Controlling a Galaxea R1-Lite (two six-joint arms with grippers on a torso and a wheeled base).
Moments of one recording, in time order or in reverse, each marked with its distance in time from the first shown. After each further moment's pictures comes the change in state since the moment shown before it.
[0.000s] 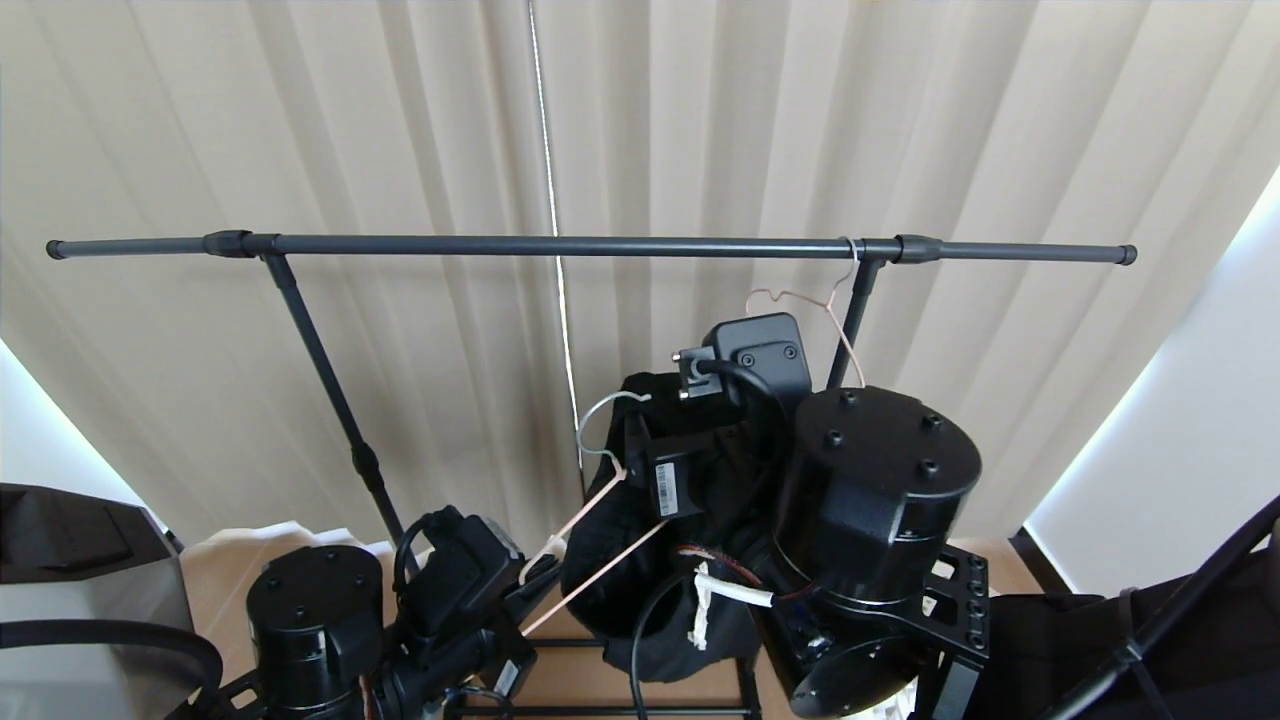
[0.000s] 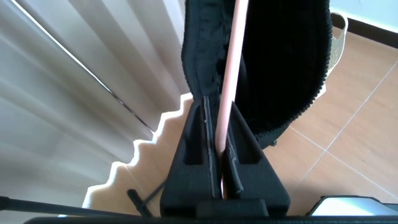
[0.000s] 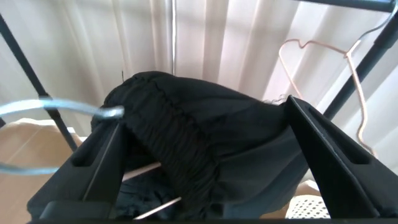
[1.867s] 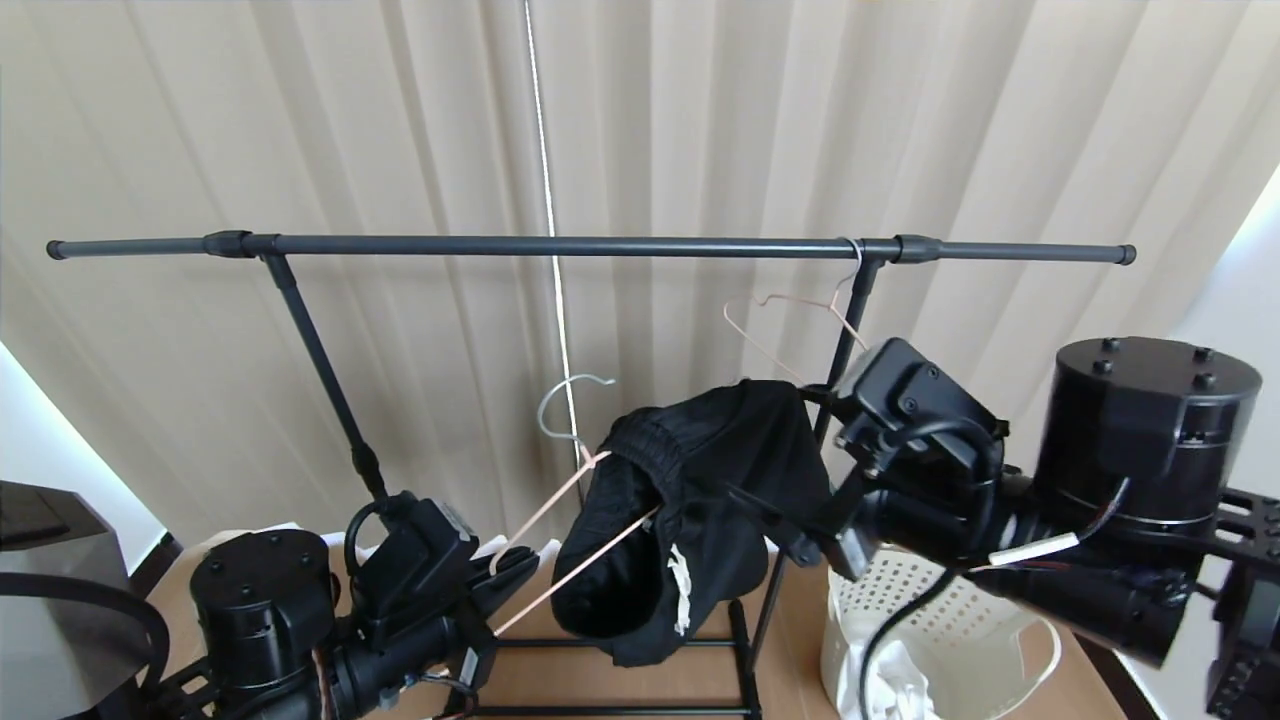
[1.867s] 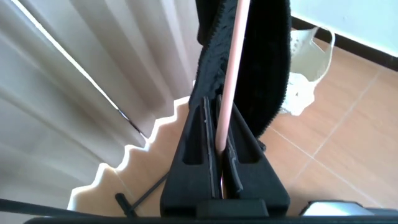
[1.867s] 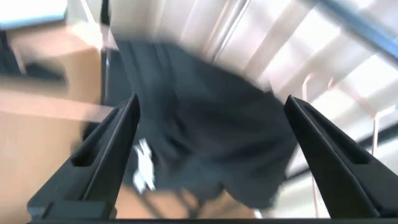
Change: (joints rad) left arm 0.114 -0.044 0.036 0.000 -0.156 -0.019; right arm -0.298 -0.346 0.238 0.365 0.771 -0.331
